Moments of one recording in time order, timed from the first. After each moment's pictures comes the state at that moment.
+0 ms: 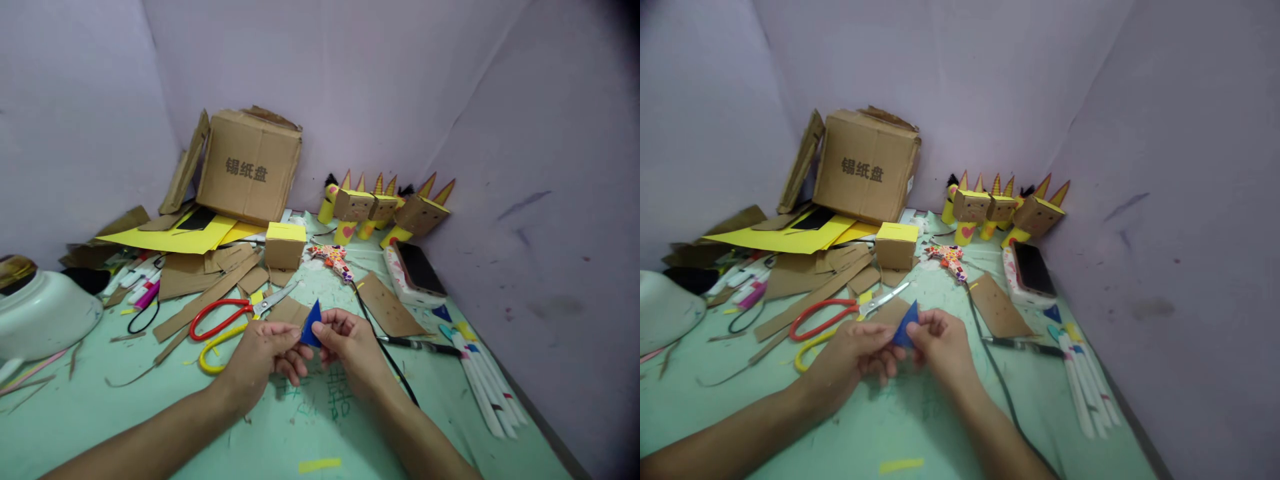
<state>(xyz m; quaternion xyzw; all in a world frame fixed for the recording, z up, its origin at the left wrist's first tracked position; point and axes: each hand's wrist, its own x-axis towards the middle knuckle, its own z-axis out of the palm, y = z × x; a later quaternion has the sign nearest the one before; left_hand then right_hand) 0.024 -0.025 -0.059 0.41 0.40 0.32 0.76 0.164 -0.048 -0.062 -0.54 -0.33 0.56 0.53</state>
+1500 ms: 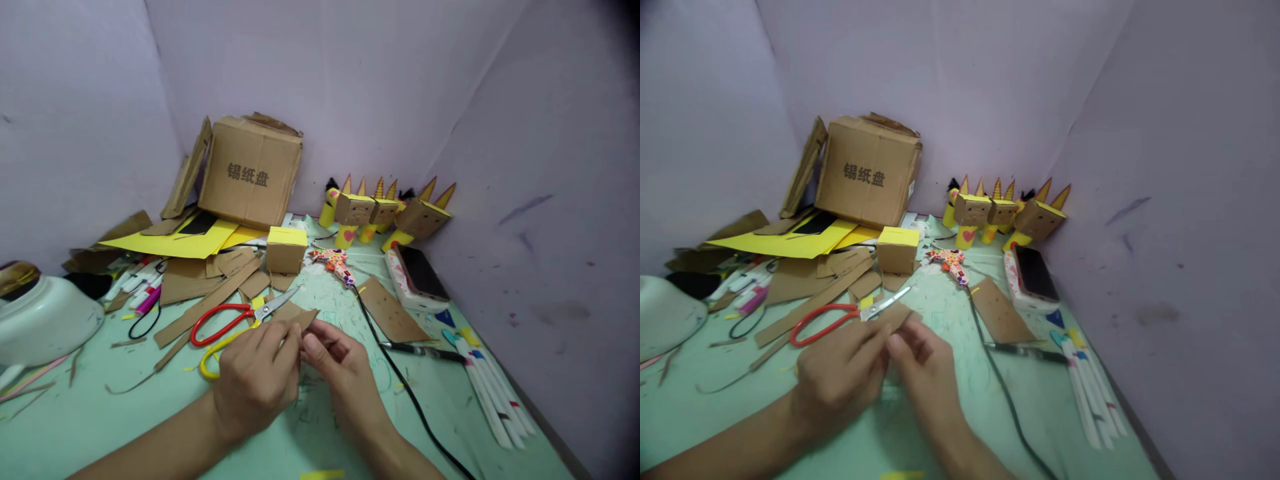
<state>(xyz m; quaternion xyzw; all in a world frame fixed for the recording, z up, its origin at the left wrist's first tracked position) 0.012 -0.029 -0.060 0.83 0.28 0.44 -0.18 0.139 -0.064 -0.061 -0.42 -0.39 0.56 0.60</state>
